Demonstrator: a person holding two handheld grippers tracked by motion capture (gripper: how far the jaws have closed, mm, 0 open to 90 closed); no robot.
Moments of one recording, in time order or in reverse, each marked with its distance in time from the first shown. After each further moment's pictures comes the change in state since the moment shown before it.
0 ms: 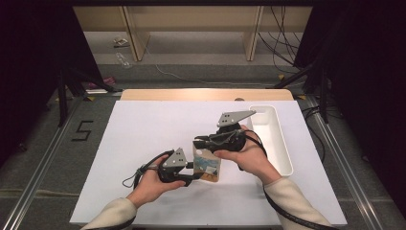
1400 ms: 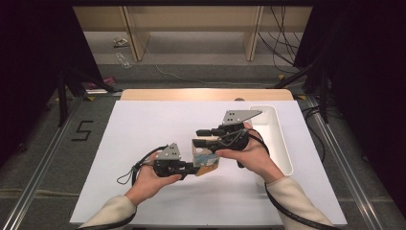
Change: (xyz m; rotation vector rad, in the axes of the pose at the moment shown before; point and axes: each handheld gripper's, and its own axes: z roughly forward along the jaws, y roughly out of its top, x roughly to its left) left arm 0.007 0.008 -0.017 -0.030 -0.049 -0.099; right arm -0.002 0.002 -0.007 -0.106 0.022 -0.046
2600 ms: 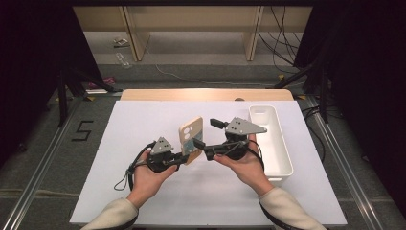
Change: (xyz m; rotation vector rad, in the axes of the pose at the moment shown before) left arm 0.004 0.002 -0.015 -0.033 0.305 -0.184; right arm 0.011 -0.024 0.007 -0.213 -0.291 -0.021
